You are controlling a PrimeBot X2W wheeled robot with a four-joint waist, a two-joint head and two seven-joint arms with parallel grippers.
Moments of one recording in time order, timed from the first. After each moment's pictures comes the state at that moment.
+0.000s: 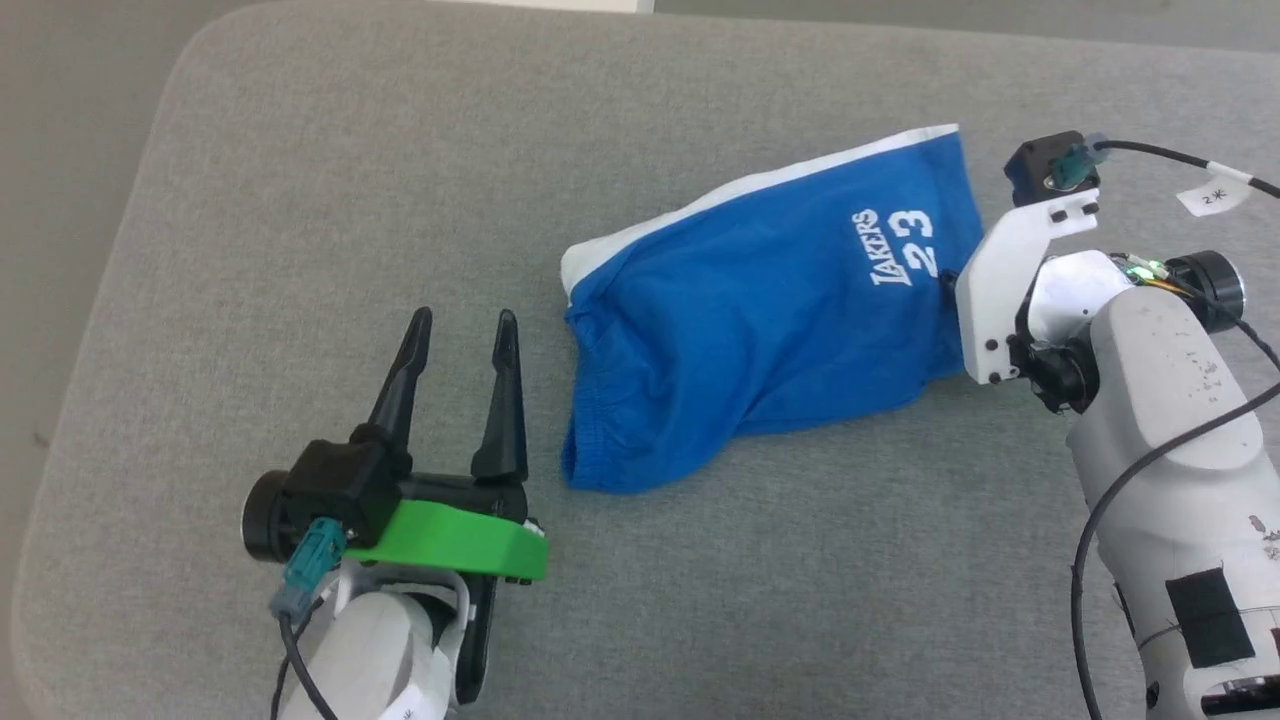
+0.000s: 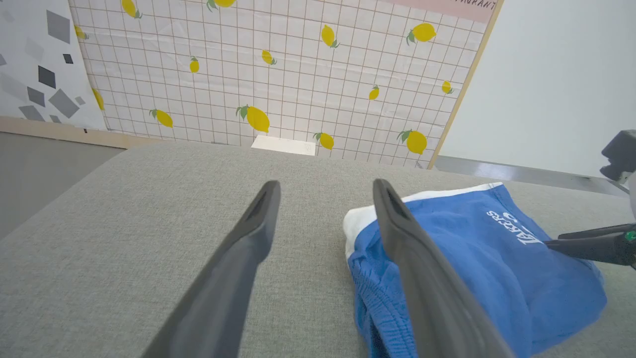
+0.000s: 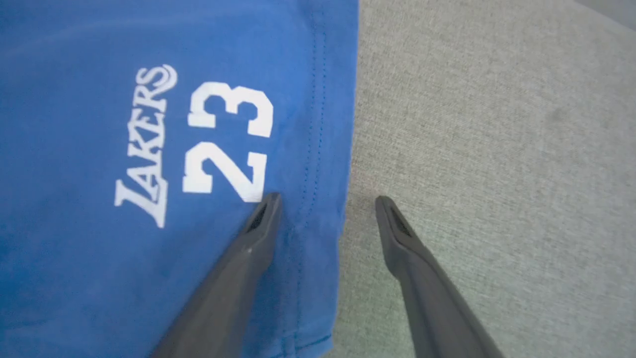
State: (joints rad) left arm -0.19 0.15 -0.32 -0.05 -0.33 0.13 -0.26; right arm -0.80 -0.12 0.02 0.75 0.00 0.13 0.57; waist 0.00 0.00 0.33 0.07
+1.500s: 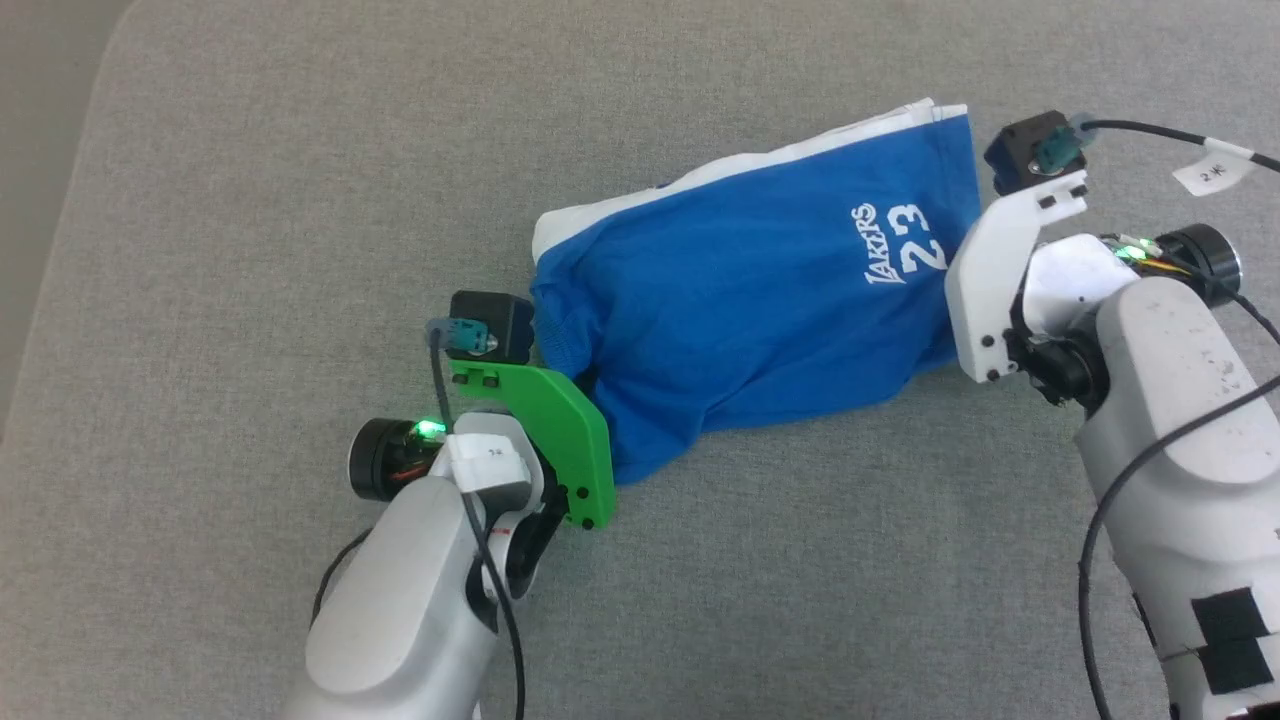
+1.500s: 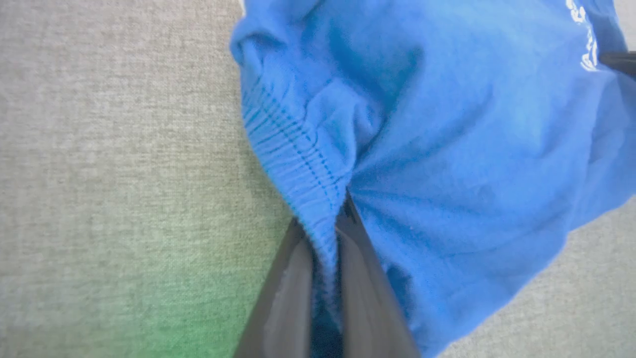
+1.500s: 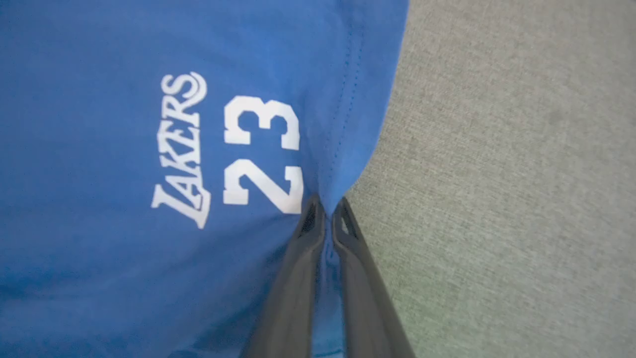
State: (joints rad) left arm -0.43 0.10 -0.41 0.20 -0.45 0.14 0.49; right arm -0.76 -0.17 0.15 0.57 0.13 0.13 0.70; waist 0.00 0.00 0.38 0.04
